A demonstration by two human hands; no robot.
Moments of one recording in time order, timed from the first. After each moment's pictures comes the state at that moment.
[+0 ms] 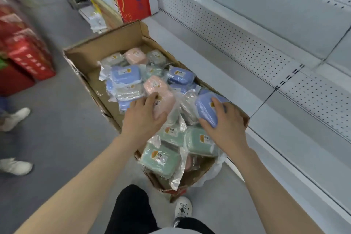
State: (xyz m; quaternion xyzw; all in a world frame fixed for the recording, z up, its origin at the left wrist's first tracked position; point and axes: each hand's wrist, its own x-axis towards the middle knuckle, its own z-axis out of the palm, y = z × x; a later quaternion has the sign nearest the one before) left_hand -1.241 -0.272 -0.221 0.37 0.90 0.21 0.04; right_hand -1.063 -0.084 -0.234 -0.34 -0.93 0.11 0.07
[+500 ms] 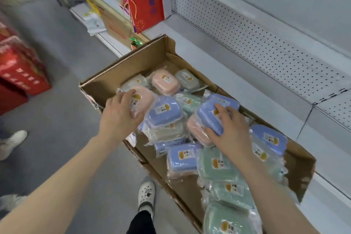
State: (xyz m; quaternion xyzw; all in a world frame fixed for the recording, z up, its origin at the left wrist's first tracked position) left_hand -1.565 -0.320 -0.263 0.39 0.90 0.18 0.02; right_hand -1.309 -0.113 -0.258 -0.36 -0.92 0.12 0.07
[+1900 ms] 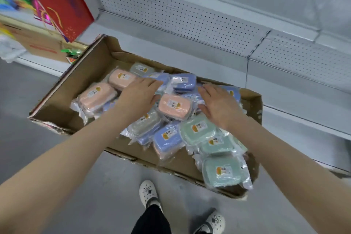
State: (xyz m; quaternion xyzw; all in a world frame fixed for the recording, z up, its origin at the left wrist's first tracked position) left_hand -1.523 -0.230 -0.218 0.75 0.65 0.14 -0.01; right_hand -1.260 -0.146 -0.211 -0.37 -0.93 -0.05 -0.02
